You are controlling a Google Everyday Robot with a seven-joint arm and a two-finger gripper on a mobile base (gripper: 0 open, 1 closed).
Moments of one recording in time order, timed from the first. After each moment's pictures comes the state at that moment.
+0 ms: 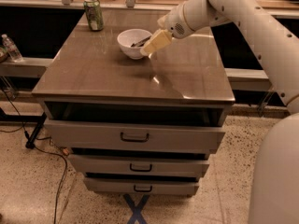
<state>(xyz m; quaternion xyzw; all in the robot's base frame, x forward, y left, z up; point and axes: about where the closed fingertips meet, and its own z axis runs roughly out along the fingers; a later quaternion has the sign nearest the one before) 0.747 -0.023 0.911 -0.53 0.71 0.18 0.43</state>
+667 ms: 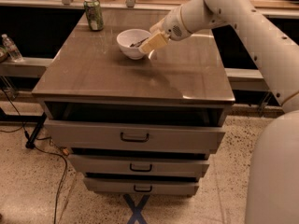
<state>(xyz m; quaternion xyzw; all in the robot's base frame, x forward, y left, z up) 0.749 -0.015 0.902 -0.53 0.71 0.20 0.42</state>
